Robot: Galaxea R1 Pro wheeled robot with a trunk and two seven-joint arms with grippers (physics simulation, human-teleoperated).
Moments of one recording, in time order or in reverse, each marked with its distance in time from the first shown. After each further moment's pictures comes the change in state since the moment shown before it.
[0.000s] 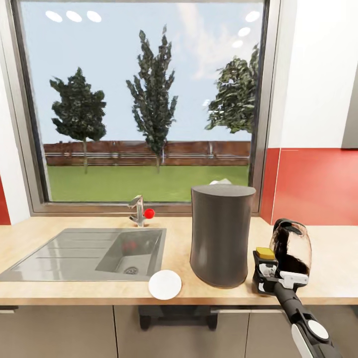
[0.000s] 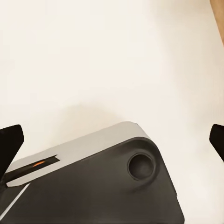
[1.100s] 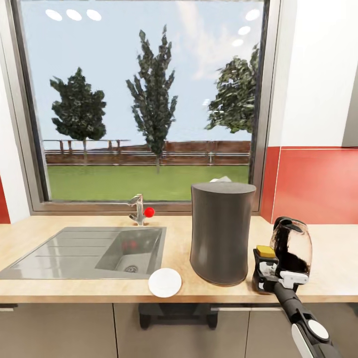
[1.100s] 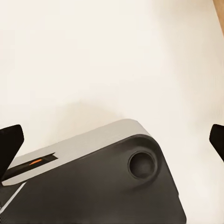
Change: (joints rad) left arm 0.001 -0.006 0.001 0.000 -0.001 0.001 0.000; right arm 0.000 -0.001 0.001 0.000 -0.001 0.000 0.001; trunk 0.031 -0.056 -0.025
